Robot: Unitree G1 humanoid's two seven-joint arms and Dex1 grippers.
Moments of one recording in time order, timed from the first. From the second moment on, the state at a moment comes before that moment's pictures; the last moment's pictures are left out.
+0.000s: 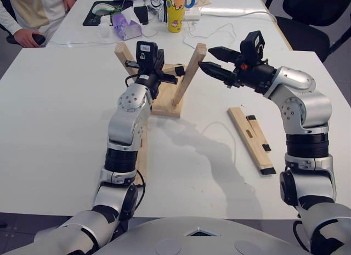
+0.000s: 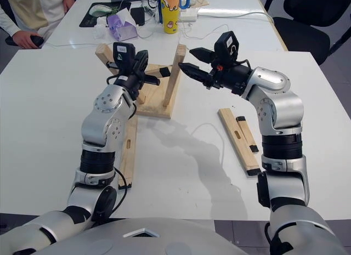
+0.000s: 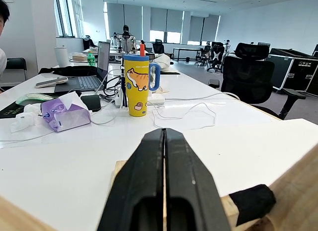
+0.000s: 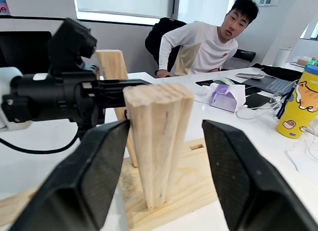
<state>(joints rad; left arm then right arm) -0.52 -0.02 -0.05 -0.09 -0.11 0.53 -0.04 -0.63 -0.47 -0.02 0.04 0.45 0.53 0.89</state>
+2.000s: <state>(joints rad) -0.58 0.24 -0.18 -0.11 -0.21 0.79 -0.28 -0.64 -0.41 0.07 0.05 0.44 0.50 0.94</state>
